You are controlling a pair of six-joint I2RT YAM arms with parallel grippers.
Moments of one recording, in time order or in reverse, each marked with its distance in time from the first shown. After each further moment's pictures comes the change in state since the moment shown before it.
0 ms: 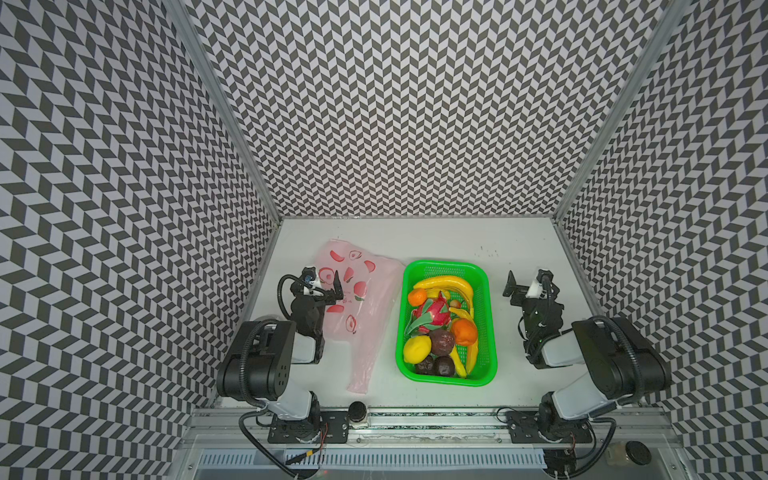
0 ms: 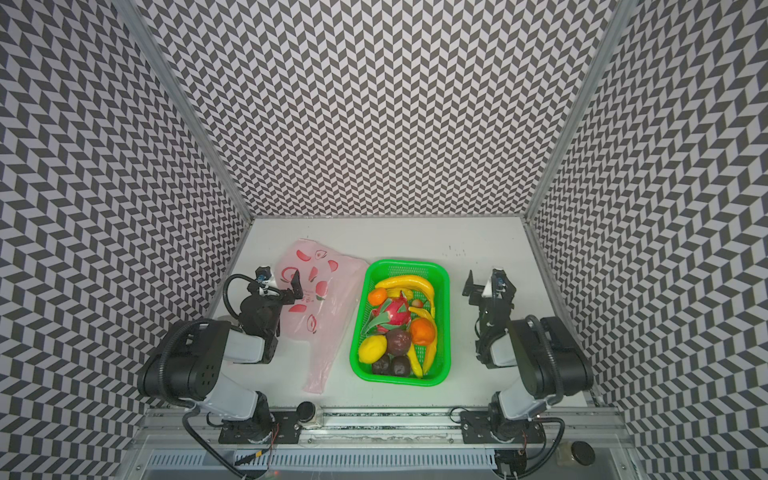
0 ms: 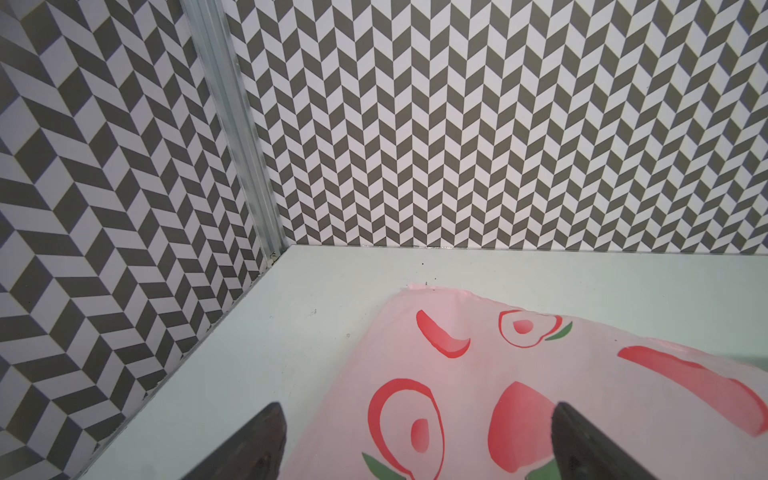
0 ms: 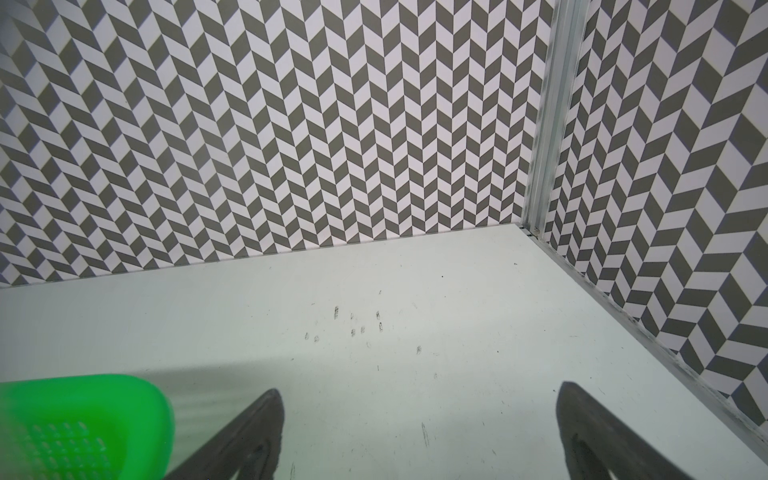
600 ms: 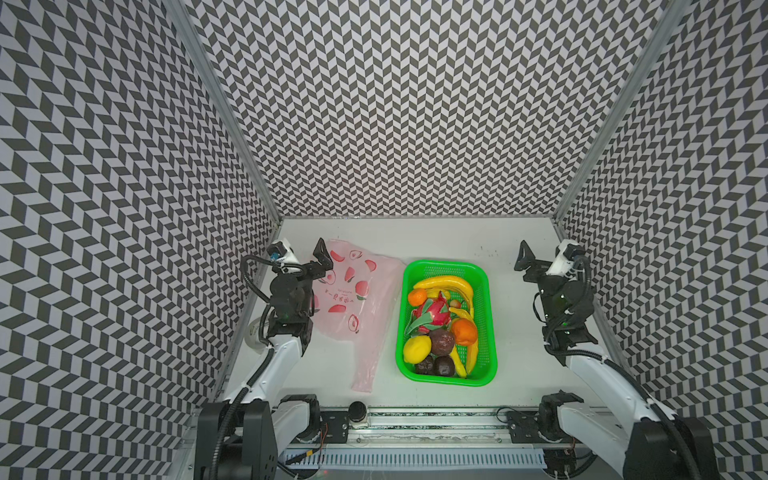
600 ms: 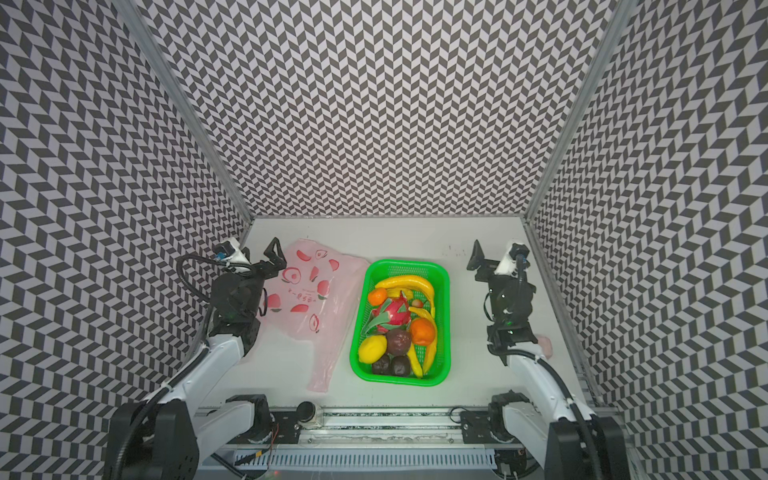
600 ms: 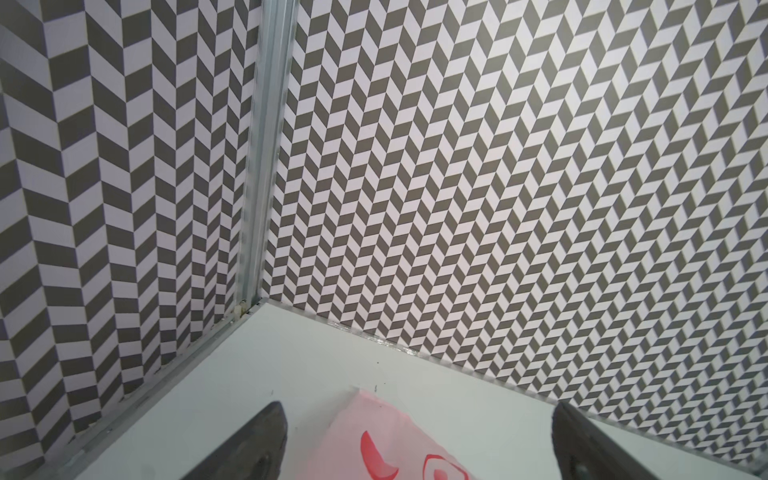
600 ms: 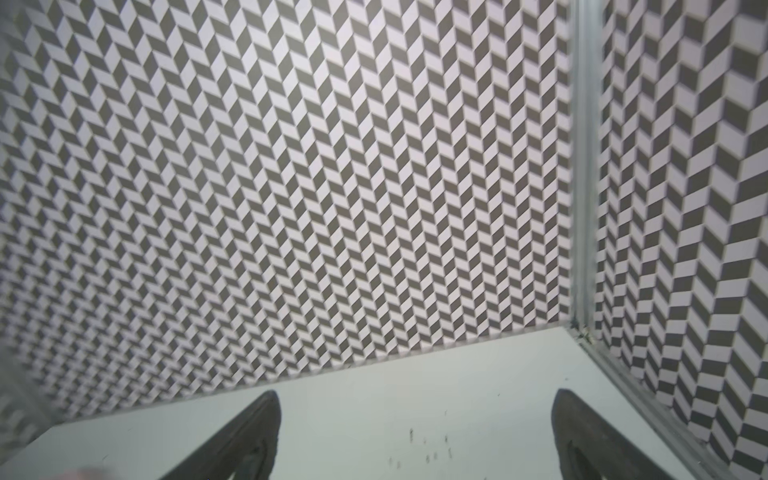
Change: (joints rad) left arm 0.025 -0.500 0.296 -0.677 0.010 -0.410; right arm 0.000 -0.600 0.301 -0.748 -0.164 0.184
